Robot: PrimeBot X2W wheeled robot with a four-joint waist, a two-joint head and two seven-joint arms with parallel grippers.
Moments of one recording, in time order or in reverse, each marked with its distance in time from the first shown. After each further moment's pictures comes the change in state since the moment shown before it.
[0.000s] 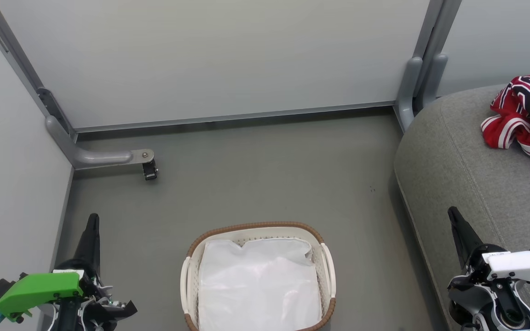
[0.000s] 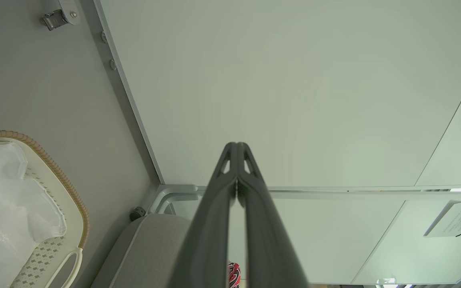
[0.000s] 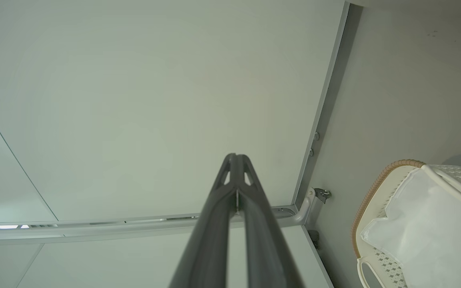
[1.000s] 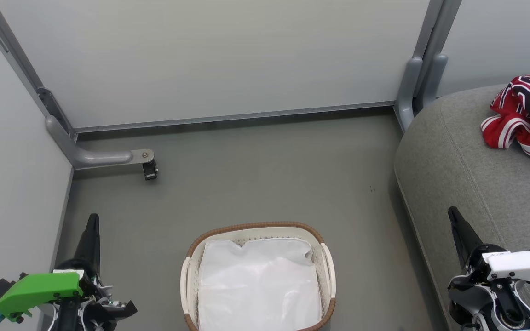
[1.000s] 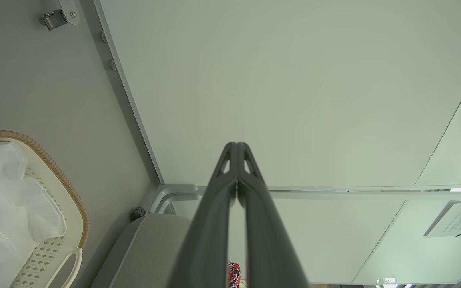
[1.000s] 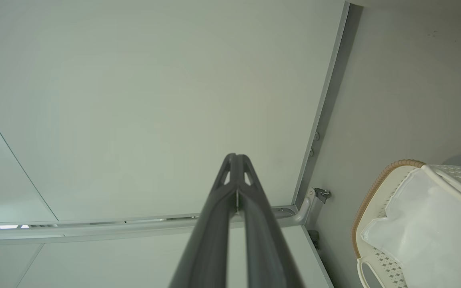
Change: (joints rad) left arm 0.000 0.000 0.000 0.000 0.000 0.000 0.000; right arm 0.000 0.000 0.000 0.000 0.000 0.000 0.000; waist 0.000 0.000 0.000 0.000
